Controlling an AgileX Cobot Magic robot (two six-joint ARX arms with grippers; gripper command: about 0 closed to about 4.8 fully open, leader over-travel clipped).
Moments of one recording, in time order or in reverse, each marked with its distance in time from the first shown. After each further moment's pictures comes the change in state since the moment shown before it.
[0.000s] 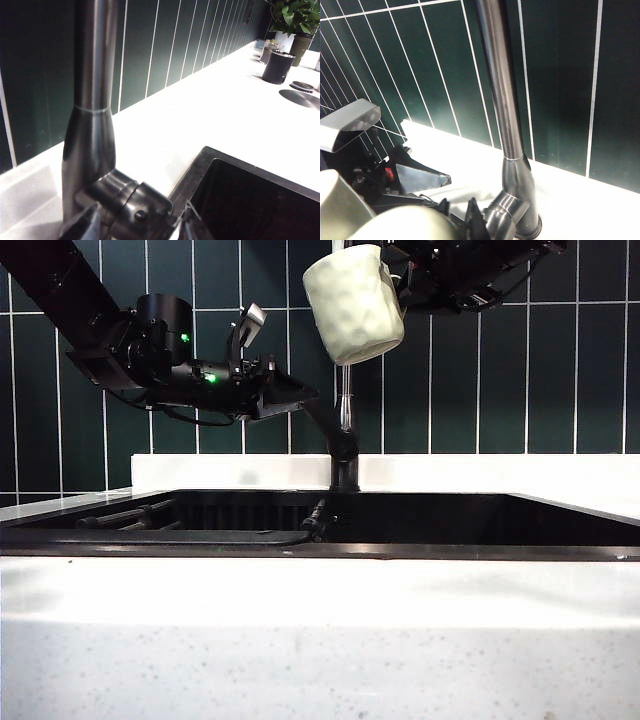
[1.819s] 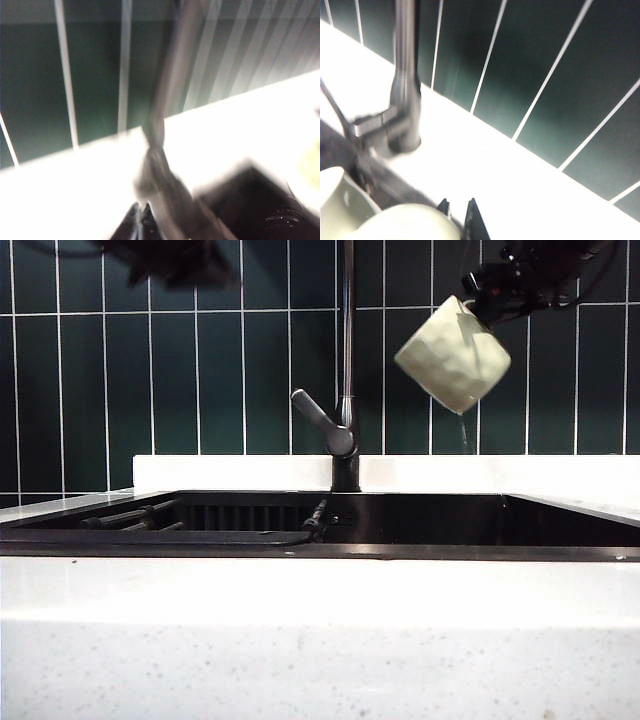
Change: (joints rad) left arm -0.008 -0.637 -0.343 -0.412 -0.453 0.040; right arm -0.153 -0.083 0.000 -0.294 0.055 -0.502
